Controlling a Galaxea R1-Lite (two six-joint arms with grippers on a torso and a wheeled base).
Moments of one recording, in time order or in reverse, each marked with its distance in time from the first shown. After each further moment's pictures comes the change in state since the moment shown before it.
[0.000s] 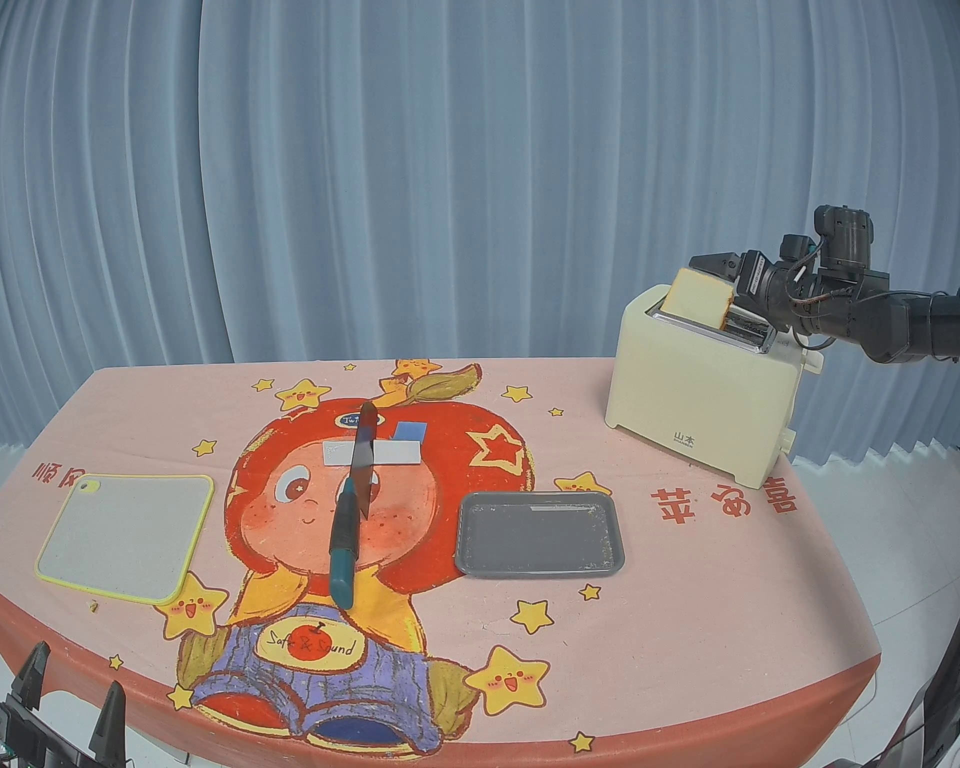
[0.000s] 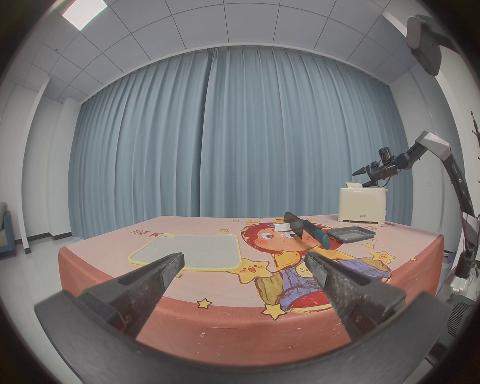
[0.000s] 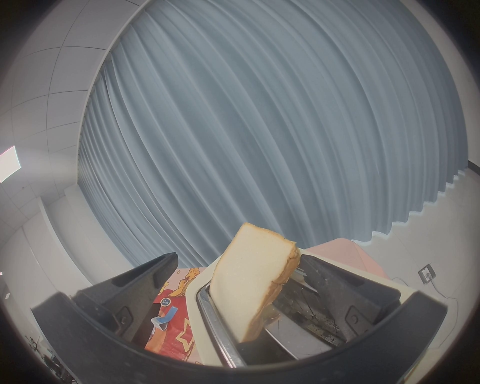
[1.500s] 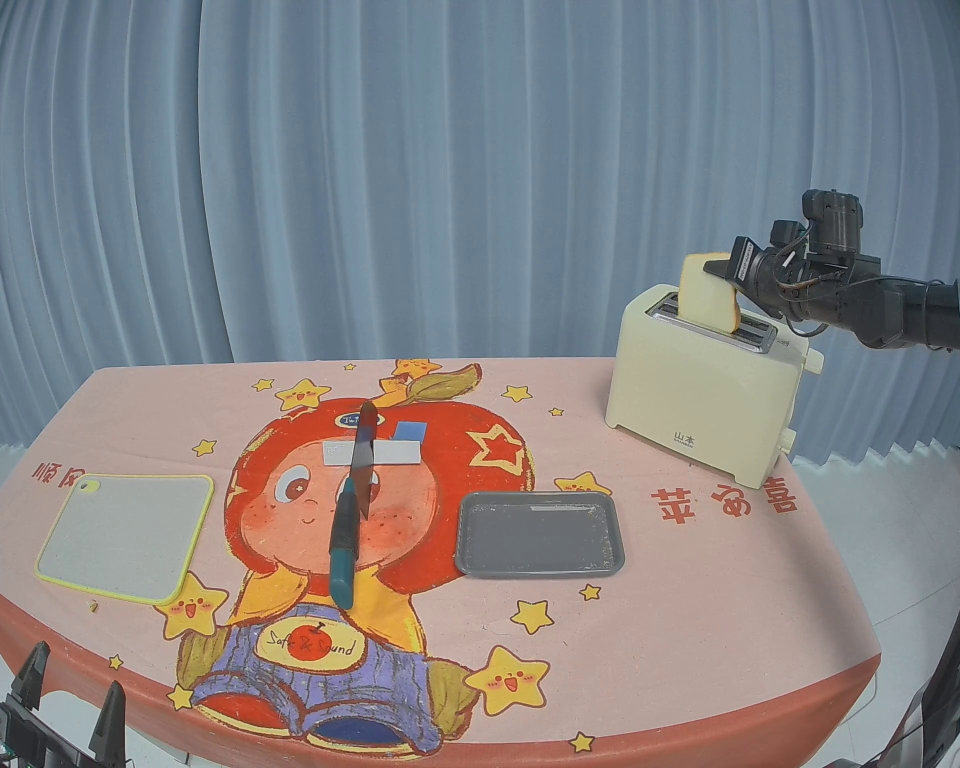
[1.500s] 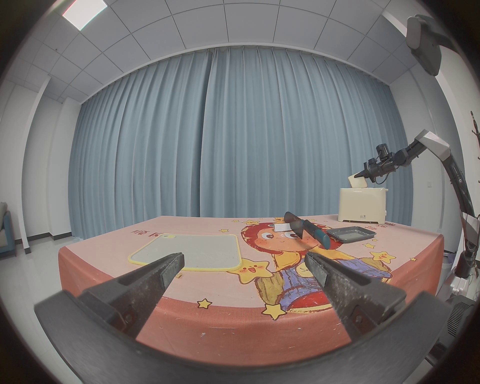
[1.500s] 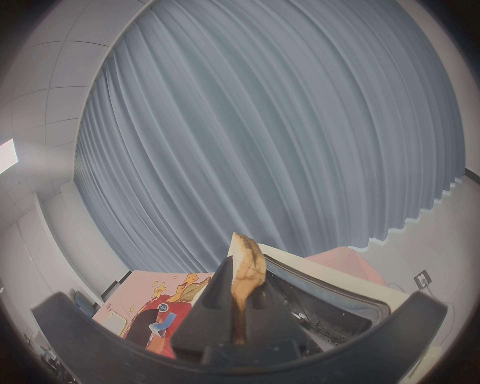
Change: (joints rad) left arm 0.000 0.000 0.000 0.000 0.000 0.000; right arm 0.035 0.017 -0.091 0.060 -0.070 -0.015
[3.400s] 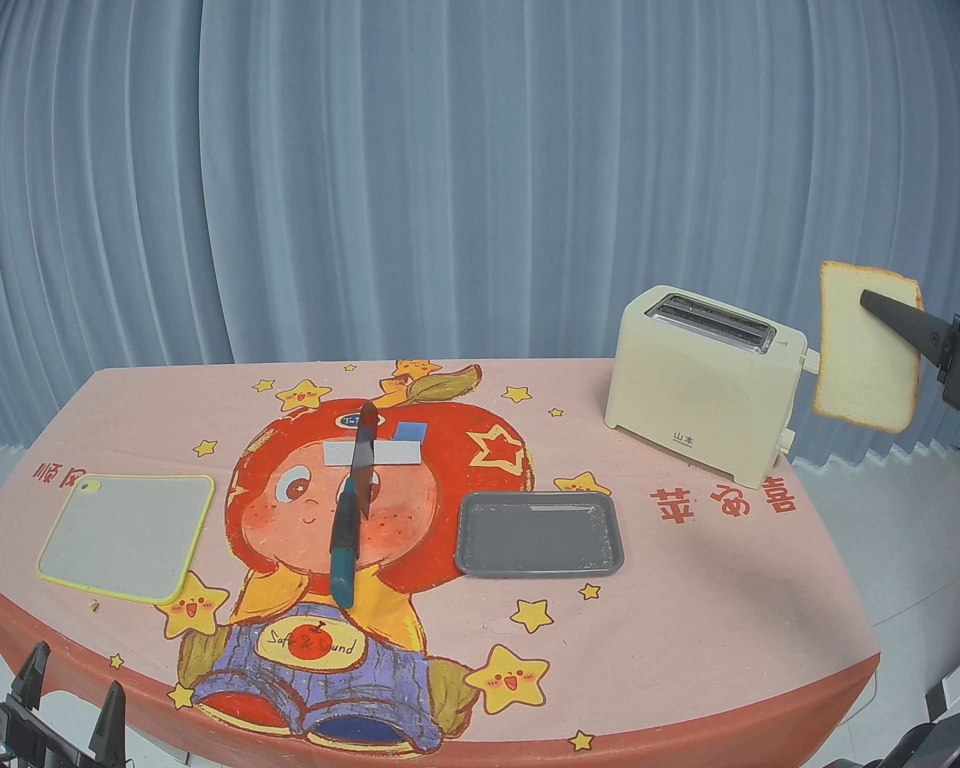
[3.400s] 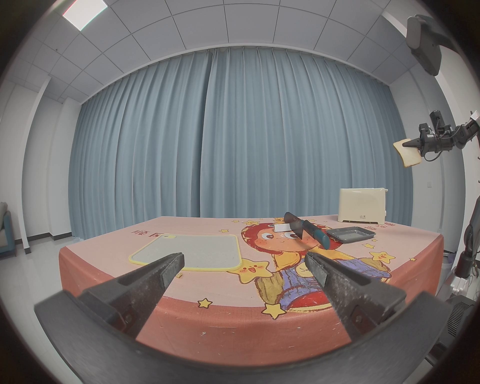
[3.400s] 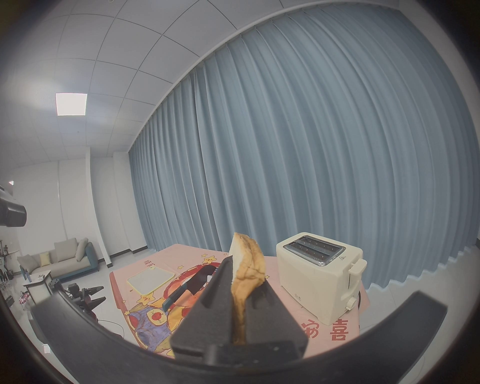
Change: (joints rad) left arm 0.000 0.000 0.000 0.000 0.000 0.000; right arm 0.170 -0.974 0.861 -0.092 0.011 -0.243
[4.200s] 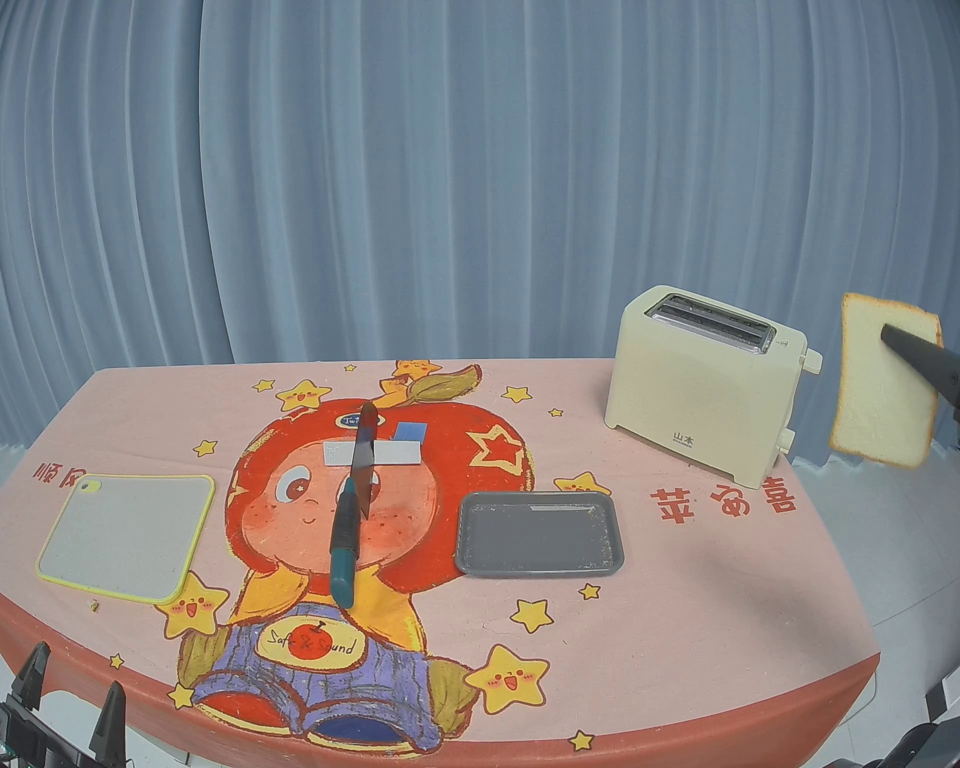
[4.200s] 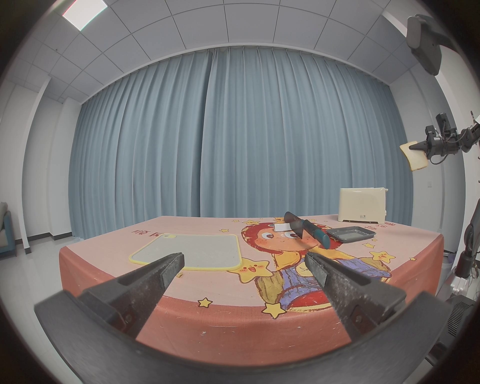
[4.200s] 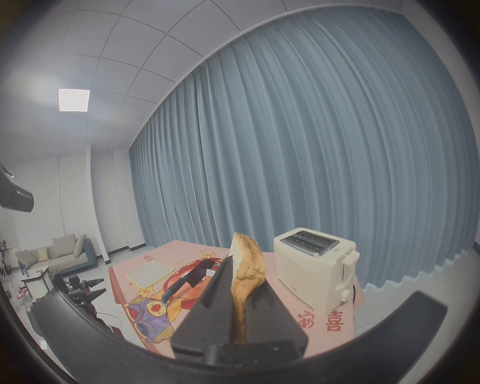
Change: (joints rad) left arm 0.000 0.000 0.000 0.002 0.002 0.000; right arm -0.004 -0.088 0.088 0.003 -0.003 -0.022
